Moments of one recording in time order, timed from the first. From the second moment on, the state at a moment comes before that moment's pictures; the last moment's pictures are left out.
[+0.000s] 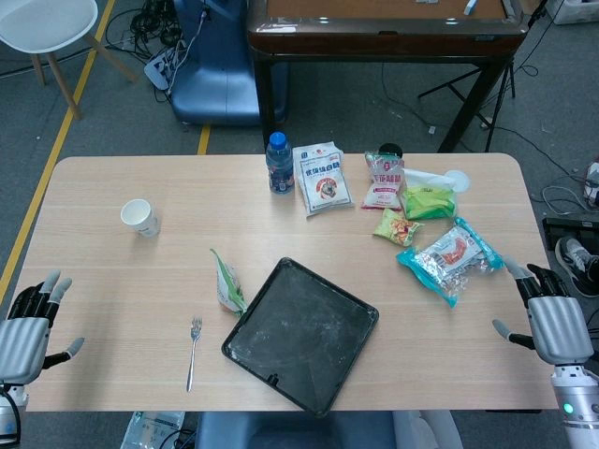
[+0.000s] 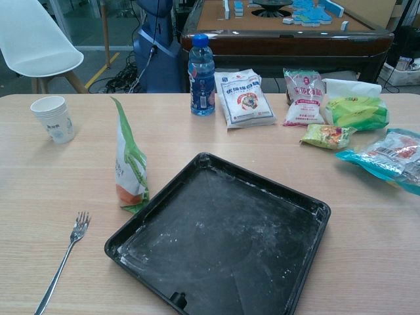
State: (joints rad) left arm -0.10 -1.17 -0.05 -1.58 1.49 1.49 0.11; right arm 0.10 -1.12 0.07 -1.63 -1.48 1.46 -0.13
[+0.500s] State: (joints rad) left arm -0.13 -1.16 -0.06 -1.55 1.50 1.45 0.05; right arm 0.10 -1.08 0.08 -1.66 -1.49 1.48 -0.12
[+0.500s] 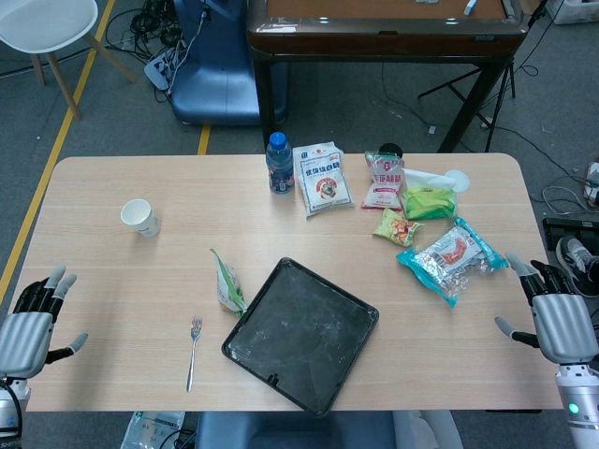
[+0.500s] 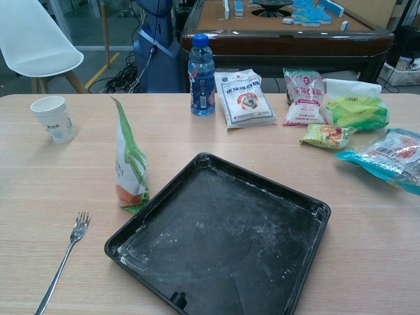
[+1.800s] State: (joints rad) left arm -0.75 -1.38 -0.02 -1.02 1.65 0.83 -1.00; right arm 0.10 -0.97 0.11 -1.86 -1.44 1.48 -0.26
